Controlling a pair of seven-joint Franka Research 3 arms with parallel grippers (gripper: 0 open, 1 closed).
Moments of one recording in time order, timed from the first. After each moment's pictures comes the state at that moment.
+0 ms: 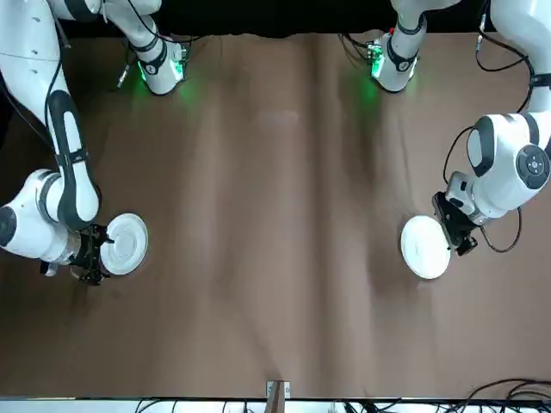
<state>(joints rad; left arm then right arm) 0.09 0.27 -0.07 -1.98 0.03 2.29 1.32 -0.01 0.59 -0.15 -1.70 0.24 2.22 1.29</state>
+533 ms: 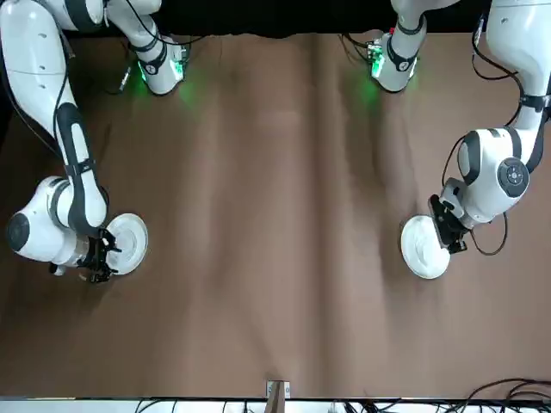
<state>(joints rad) 0.14 0.35 -0.07 -2.06 0.11 2.45 1.41 -0.01 0.65 -0.15 -1.70 0.25 2.27 1.35</state>
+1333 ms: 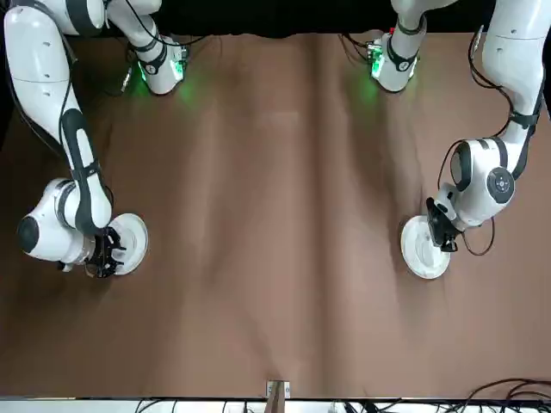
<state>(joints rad) 0.17 0.45 -0.07 -2.10 0.11 2.58 1.47 -0.01 0.67 -0.15 -1.73 0.25 2.27 1.35</state>
